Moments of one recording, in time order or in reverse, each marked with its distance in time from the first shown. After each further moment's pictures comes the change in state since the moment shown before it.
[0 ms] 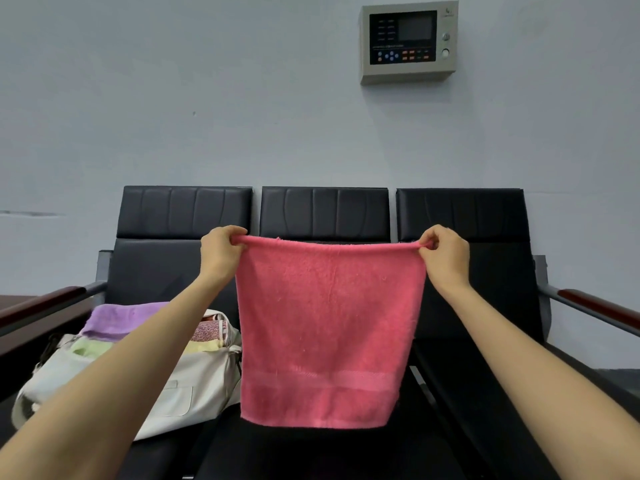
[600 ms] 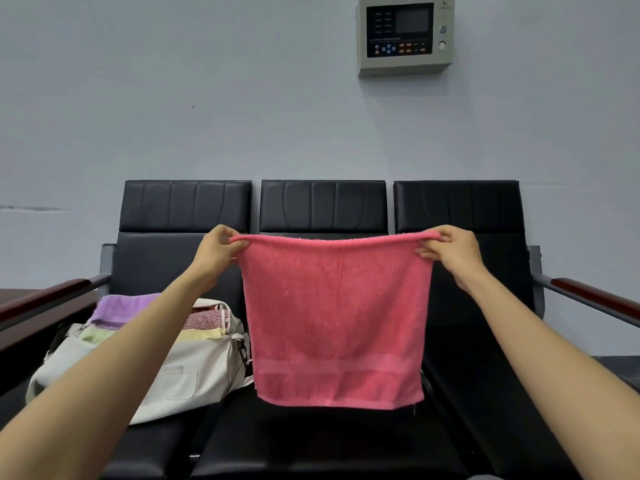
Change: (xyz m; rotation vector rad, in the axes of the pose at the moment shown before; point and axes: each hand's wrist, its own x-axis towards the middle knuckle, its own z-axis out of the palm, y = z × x) left_hand -0.024 -0.001 -0.020 -0.416 -0.209 -0.174; right_hand -0.008 0.004 -0.036 0.440 -0.222 0.306
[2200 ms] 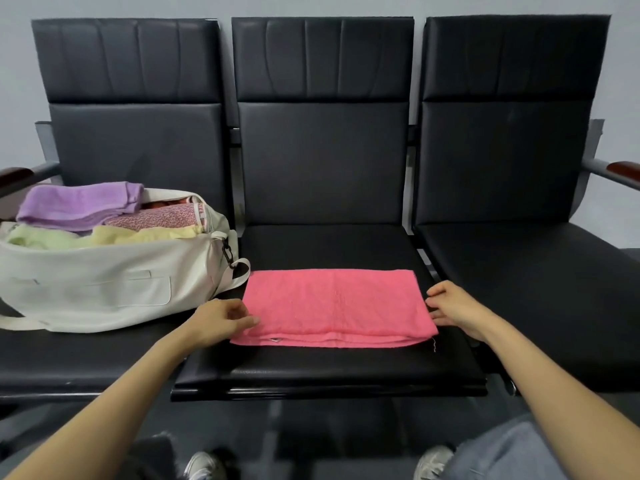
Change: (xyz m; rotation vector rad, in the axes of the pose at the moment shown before) left_hand -0.122 -0.248 0.044 0.702 -0.682 -0.252; right_hand -0.098 0.255 0.028 -0.303 -0.440 0.746
